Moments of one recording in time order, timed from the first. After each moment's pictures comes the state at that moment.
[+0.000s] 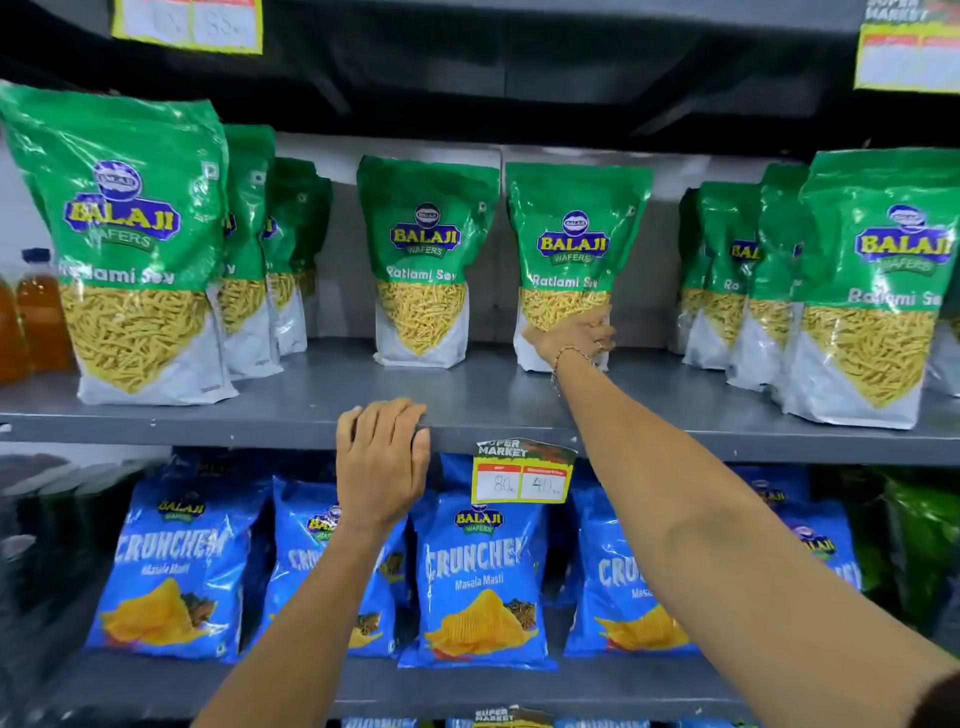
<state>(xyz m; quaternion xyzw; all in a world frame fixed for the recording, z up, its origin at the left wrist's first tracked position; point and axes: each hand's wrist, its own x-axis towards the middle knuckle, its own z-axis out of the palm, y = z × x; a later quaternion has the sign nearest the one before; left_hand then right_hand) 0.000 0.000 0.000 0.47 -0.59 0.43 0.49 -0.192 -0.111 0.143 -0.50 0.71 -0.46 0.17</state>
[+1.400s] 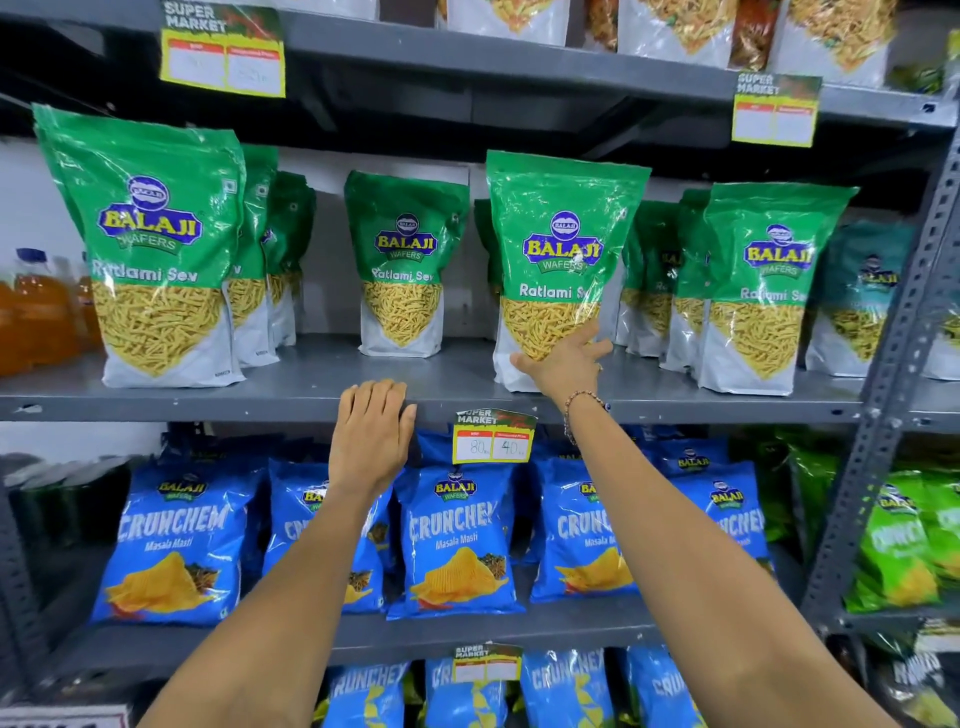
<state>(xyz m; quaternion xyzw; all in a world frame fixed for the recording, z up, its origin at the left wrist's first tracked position) 0.002 0.036 0.014 0.55 -0.67 0.33 0.38 -0.224 0.030 0.122 -0.57 0.67 -0.47 0.09</state>
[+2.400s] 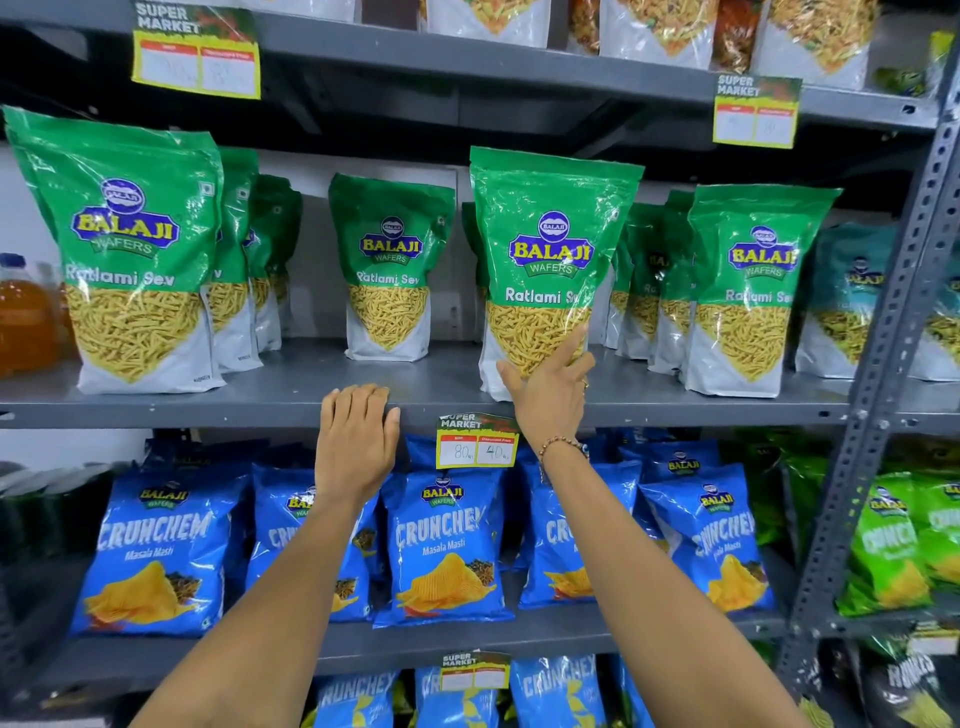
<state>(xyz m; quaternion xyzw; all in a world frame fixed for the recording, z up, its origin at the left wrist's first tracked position) -0.004 0.032 0.009 0.55 -0.65 0.32 0.42 -0.217 0.052 0.092 -0.56 0.65 -0.50 -0.05</state>
